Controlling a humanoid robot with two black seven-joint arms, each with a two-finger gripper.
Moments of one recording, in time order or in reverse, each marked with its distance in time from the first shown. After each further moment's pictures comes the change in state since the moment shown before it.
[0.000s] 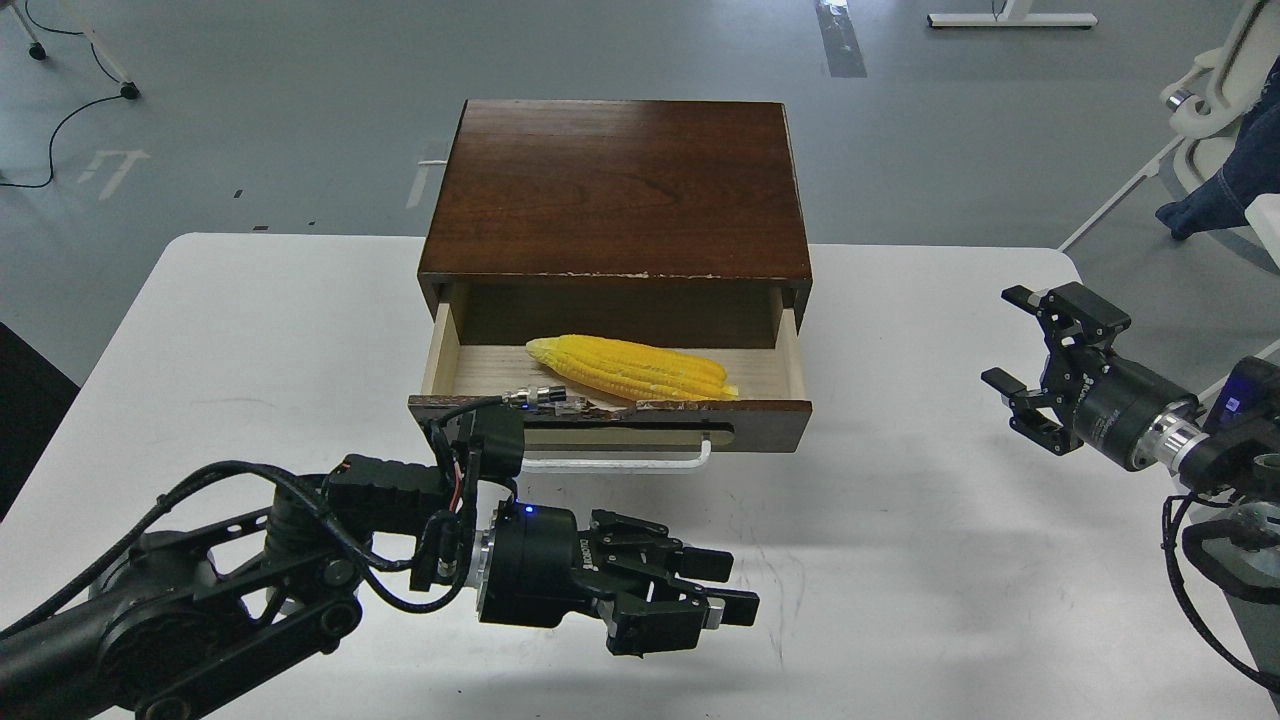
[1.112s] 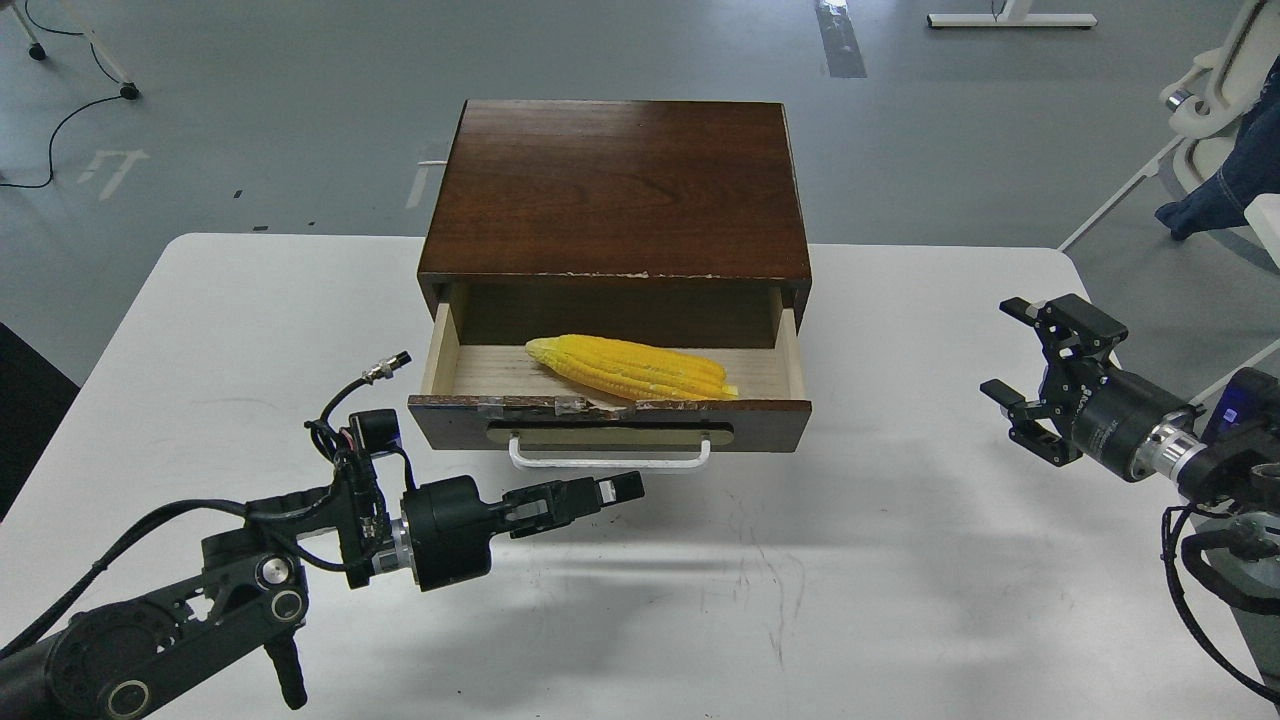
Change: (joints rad) left arm 0.058 0.061 -0.010 0.165 -0.238 0.178 0.000; right arm -0.015 0.006 -0.003 0.000 0.000 -0.001 0.000
